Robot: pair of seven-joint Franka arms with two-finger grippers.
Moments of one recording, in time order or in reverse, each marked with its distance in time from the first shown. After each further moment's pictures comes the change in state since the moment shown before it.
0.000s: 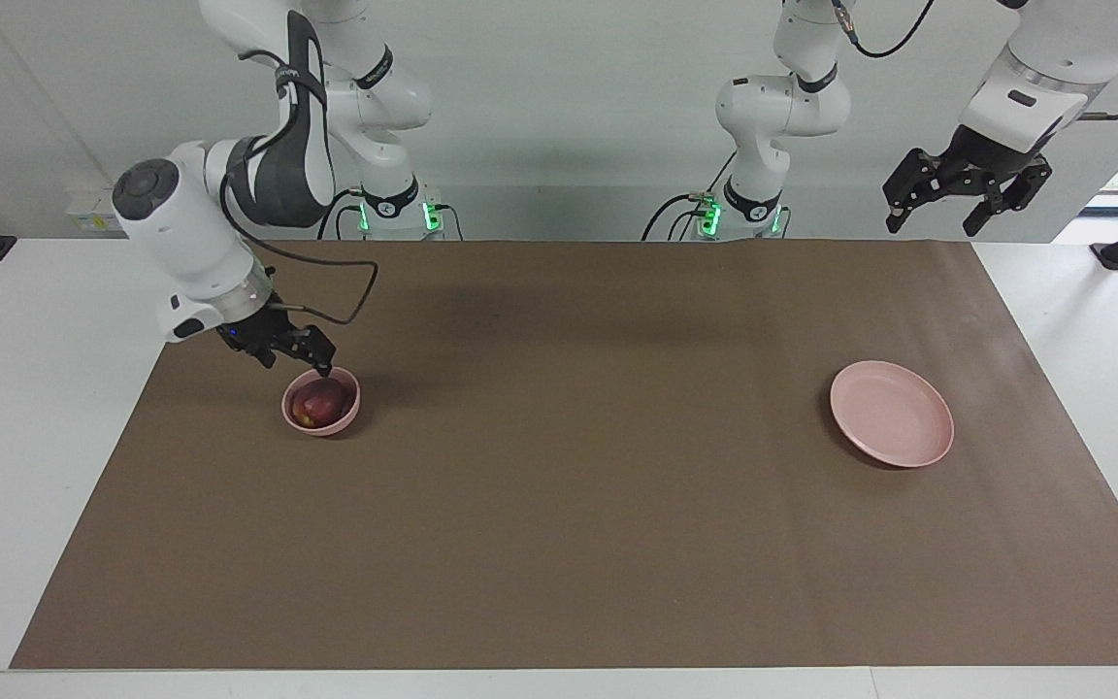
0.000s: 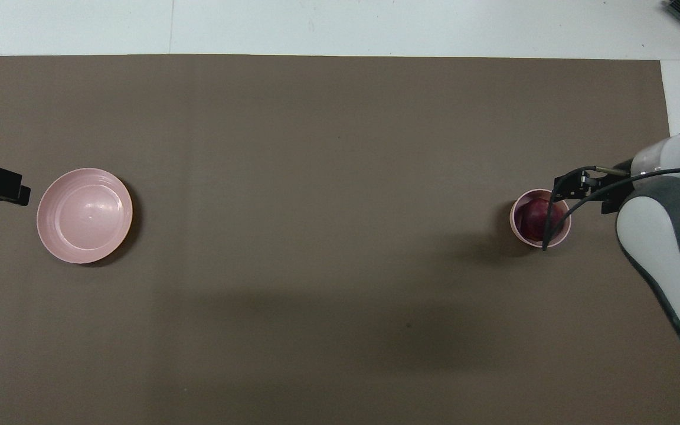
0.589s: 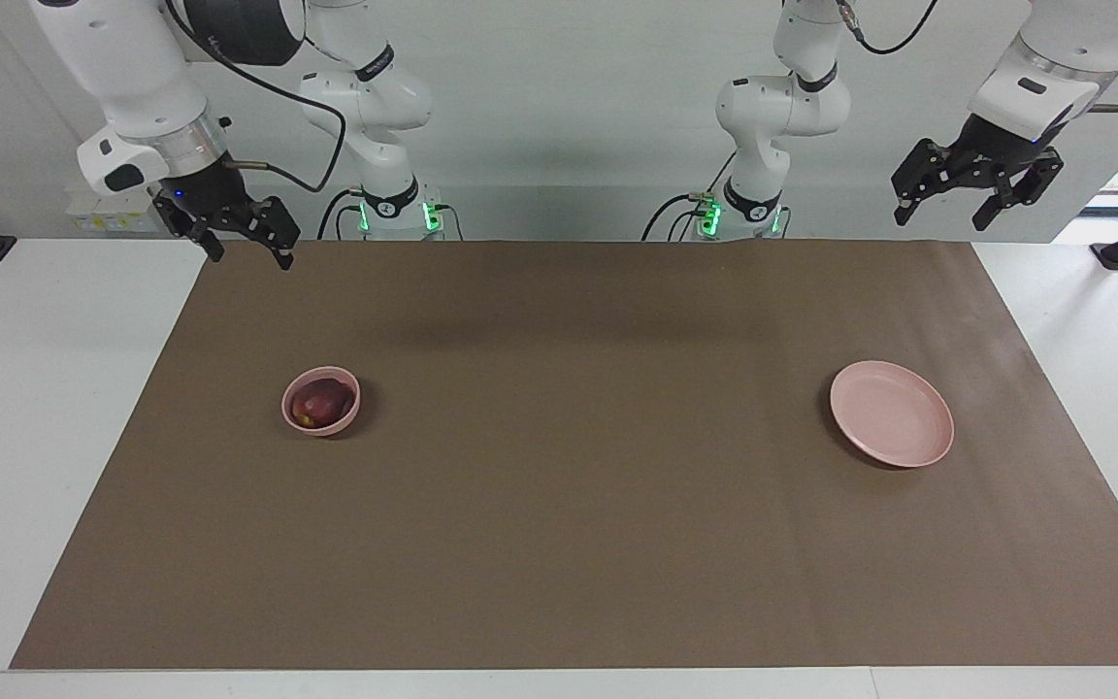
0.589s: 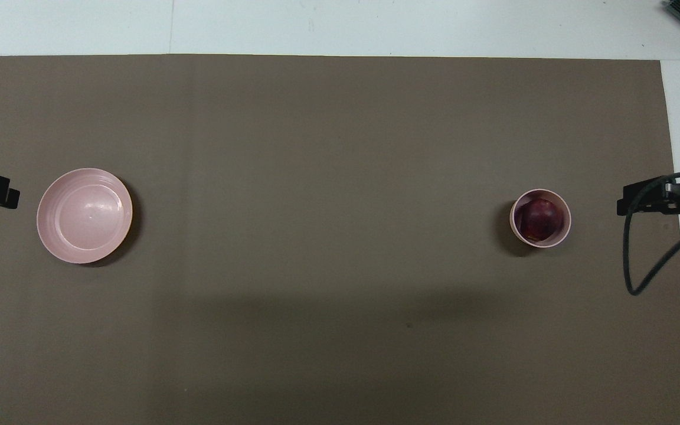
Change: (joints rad) left arm 0.011 -0.011 0.003 0.006 0.000 -0.012 0.020; right arm 0.001 -0.110 0.025 0.255 -0.040 -0.379 -0.012
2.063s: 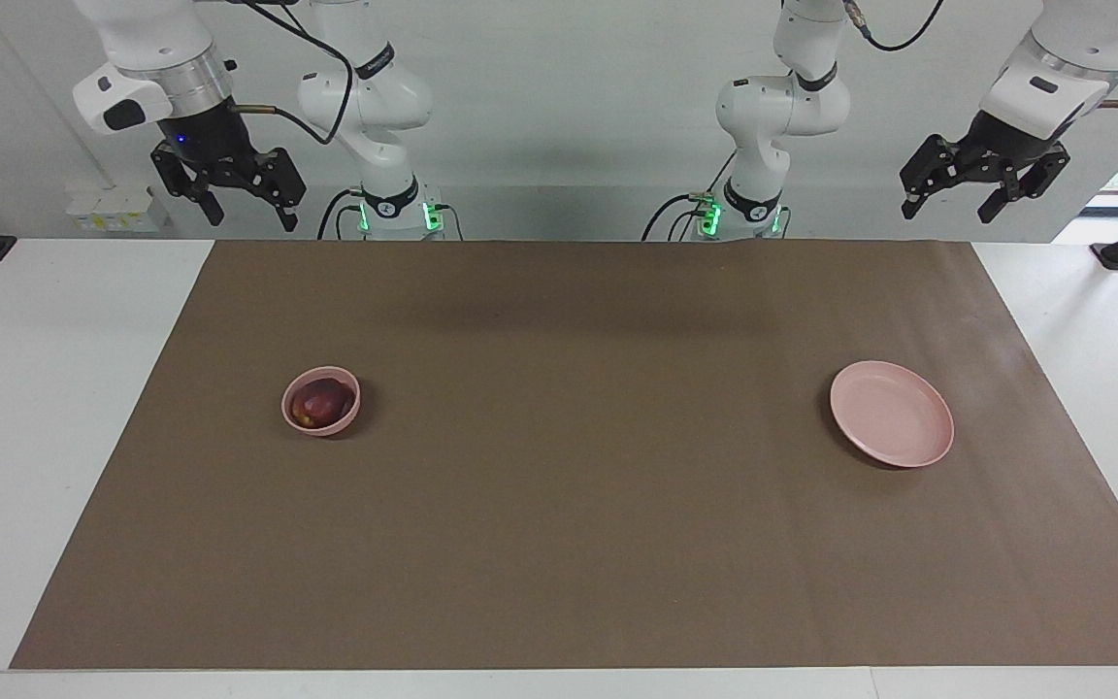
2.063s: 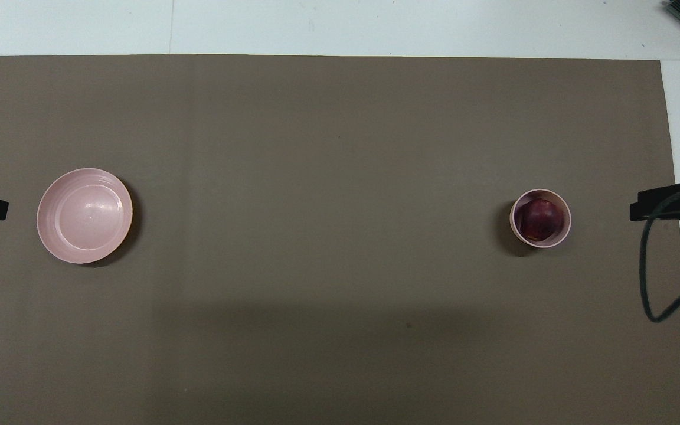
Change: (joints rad) left arm 0.018 -0.016 -0.003 -0.020 0.000 -0.028 0.002; right arm 0.003 -0.043 0.023 0.033 -0.006 -0.034 0.000
